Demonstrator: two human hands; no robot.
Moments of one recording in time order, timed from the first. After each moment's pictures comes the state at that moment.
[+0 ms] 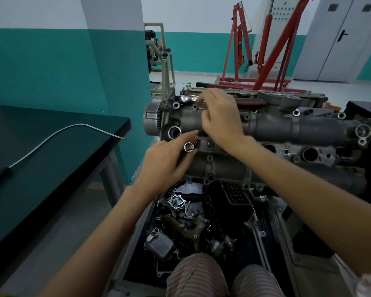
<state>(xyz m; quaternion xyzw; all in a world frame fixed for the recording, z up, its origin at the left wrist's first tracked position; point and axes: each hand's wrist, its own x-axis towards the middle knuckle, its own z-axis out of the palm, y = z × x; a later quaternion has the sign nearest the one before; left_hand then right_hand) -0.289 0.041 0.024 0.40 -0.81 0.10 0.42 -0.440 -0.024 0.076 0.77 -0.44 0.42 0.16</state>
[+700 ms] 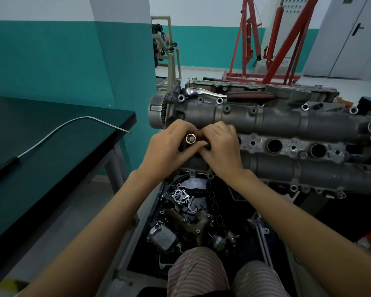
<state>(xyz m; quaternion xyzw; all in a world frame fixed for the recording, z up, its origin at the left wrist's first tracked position) -0.291 0.036 0.027 0.38 -0.79 0.06 0.48 -0.434 0.008 0.012 0.78 -0.40 0.45 0.14</state>
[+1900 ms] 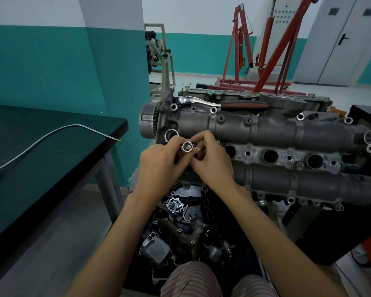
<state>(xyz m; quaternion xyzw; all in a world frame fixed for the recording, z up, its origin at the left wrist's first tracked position) -0.300 0.032 0.017 0.43 -0.73 0.14 0.50 -0.430 0.003 0.002 0.72 -0.50 0.46 -0.12</state>
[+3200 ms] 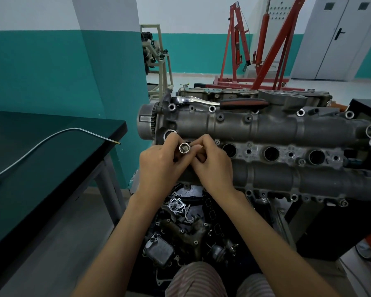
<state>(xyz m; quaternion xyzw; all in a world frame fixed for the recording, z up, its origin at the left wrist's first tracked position) -0.303 0.031 0.018 0.44 -0.71 0.13 0.53 -0.425 0.011 -0.005 0.71 -0.49 0.50 -0.07</state>
